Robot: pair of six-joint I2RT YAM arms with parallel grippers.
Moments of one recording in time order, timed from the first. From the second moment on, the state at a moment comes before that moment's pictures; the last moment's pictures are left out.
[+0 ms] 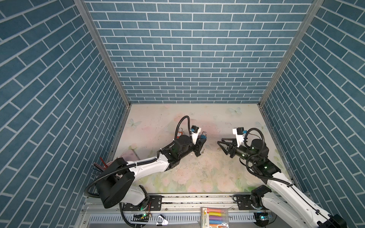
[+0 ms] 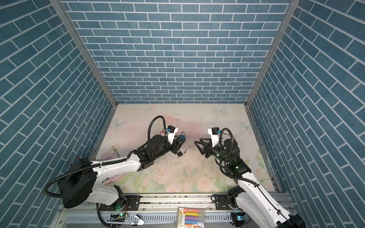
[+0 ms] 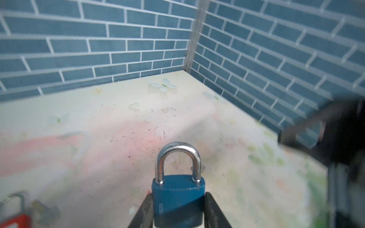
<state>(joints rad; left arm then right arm) -0.83 1.43 0.73 0.44 -0.01 -0.39 0.50 0.74 0.37 0.19 -0.48 0.40</state>
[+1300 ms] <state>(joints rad) -0.73 1.64 0.72 0.56 0.21 -1.26 0.65 1.42 0.38 0.78 -0.39 0.42</state>
